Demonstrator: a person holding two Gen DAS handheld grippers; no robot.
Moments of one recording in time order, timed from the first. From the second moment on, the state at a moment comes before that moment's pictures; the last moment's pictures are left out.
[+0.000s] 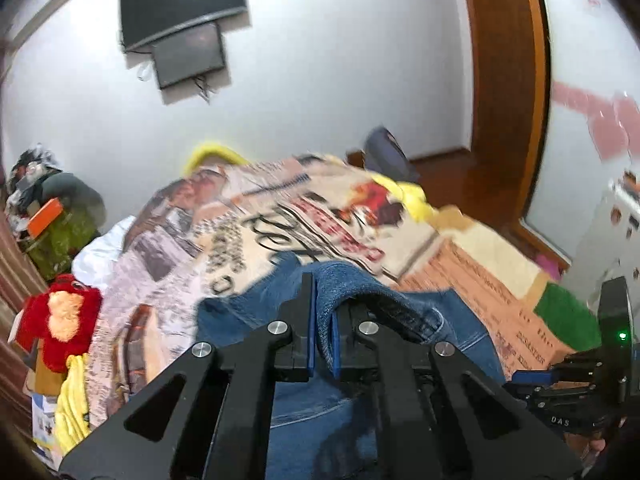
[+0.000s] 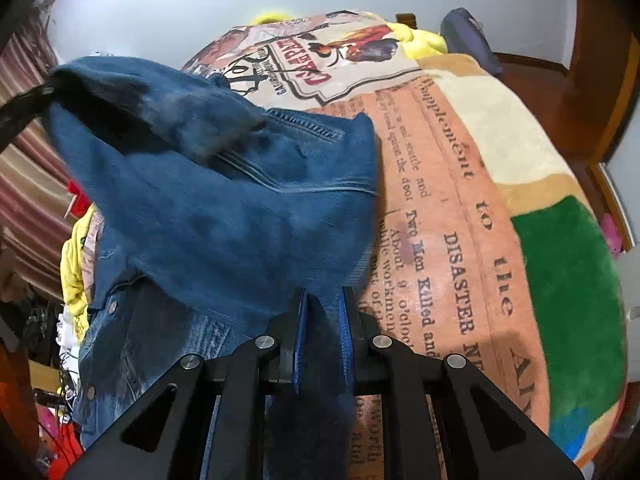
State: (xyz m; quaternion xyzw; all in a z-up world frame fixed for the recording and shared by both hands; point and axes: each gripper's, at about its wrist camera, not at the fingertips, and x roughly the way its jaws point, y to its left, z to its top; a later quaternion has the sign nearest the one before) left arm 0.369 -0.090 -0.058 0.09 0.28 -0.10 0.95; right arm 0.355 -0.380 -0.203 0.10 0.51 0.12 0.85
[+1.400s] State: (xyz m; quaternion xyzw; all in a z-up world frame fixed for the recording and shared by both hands) left arm 0.370 -0.103 -0.208 0.30 0.40 -0.10 0.86; right arm 0.364 -0.368 -0.225 0.10 0.55 0.10 0.82
